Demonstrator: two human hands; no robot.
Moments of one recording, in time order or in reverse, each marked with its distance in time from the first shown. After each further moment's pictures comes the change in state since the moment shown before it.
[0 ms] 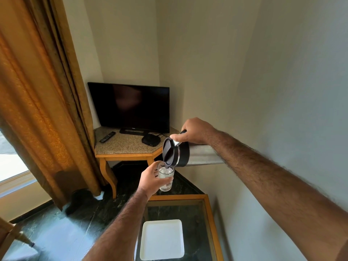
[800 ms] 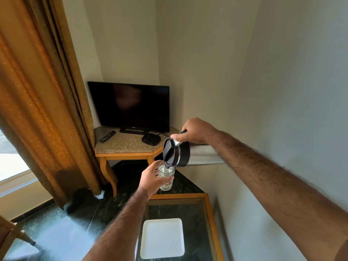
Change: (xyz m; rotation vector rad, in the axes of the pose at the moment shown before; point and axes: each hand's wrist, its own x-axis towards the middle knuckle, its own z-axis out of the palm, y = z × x) left_hand 0.000 -0.002 0.001 0.021 -0.002 -0.001; right_hand -0.001 0.004 0.004 0.025 -0.008 0.011
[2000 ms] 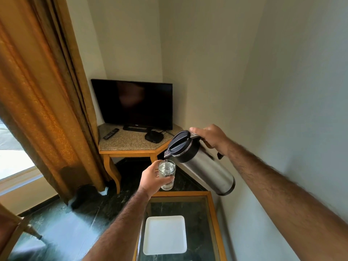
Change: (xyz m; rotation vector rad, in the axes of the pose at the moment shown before) left_hand -0.001 -0.012 -0.004 0.019 0.017 0.004; right_hand -0.017 0.048 0.029 0.595 0.191 0.310
